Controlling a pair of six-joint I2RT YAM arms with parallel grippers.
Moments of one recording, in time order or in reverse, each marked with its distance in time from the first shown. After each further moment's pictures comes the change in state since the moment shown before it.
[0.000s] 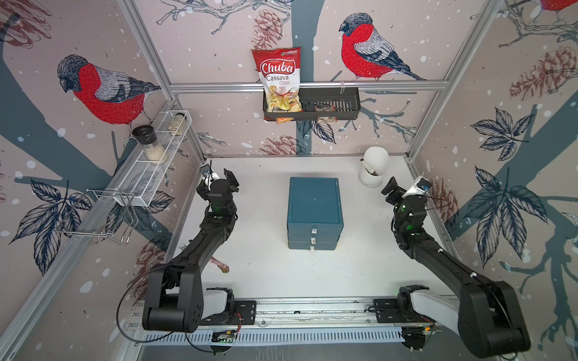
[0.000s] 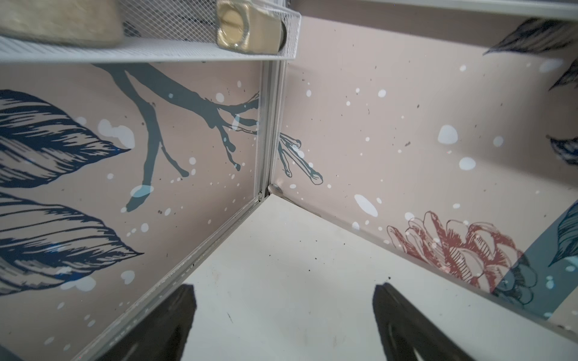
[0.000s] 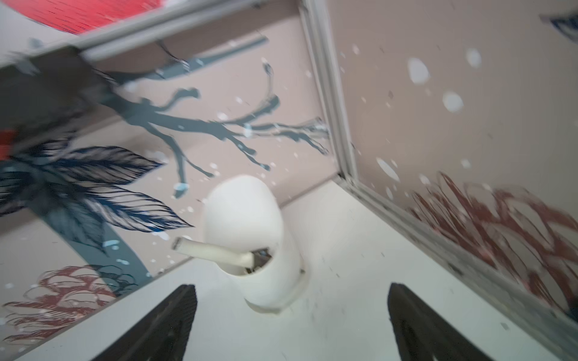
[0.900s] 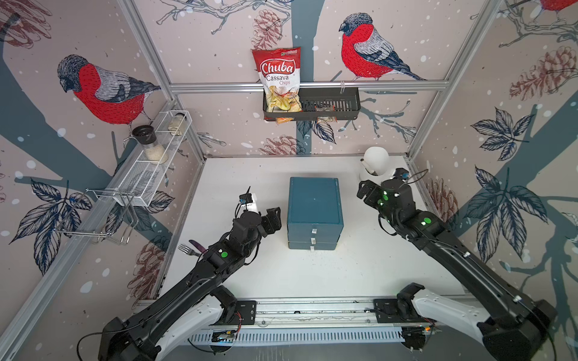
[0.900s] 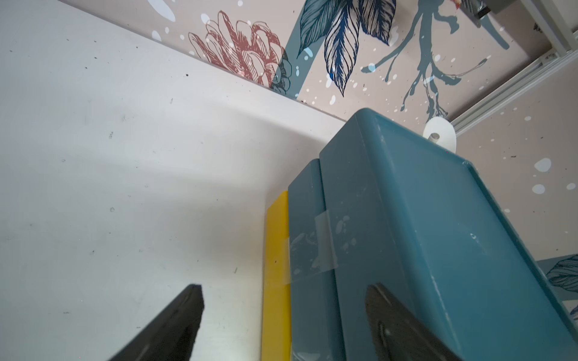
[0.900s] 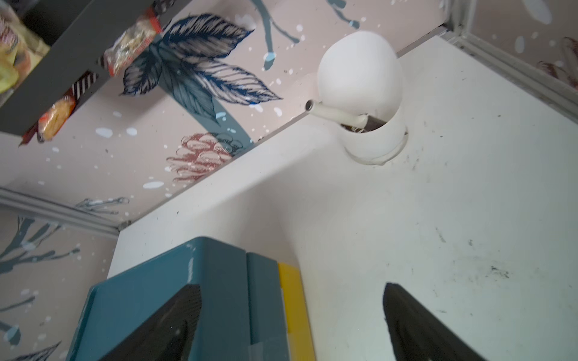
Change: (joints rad) left arm -0.571 -0.400 -0.128 -0.576 0.237 -0.371; right arm 0.541 -0.052 0.554 -0.954 -0.009 0.314
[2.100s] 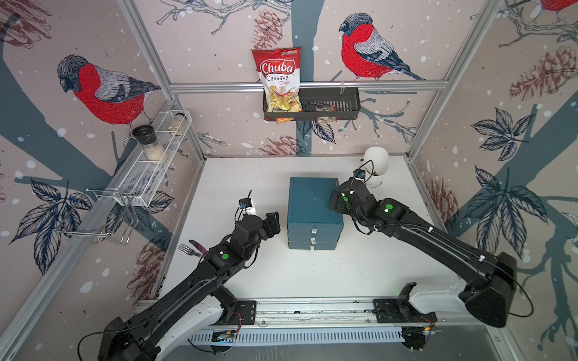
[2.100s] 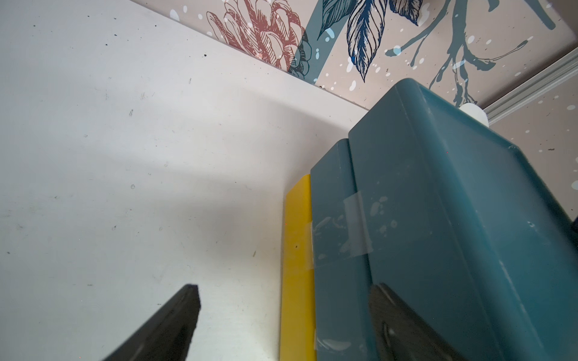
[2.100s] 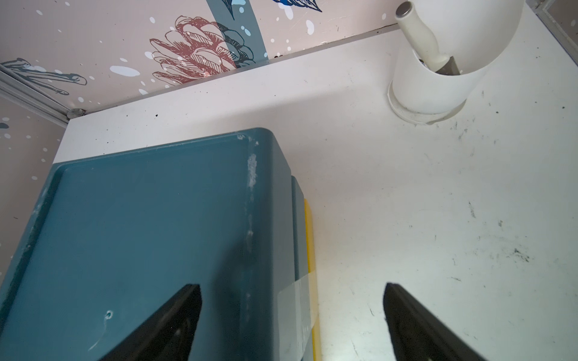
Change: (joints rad) left arm 0.000 -0.008 -0.047 -0.025 -0.026 -0.037; right arm 0.224 0.250 0.159 -0.166 0.074 -0.024
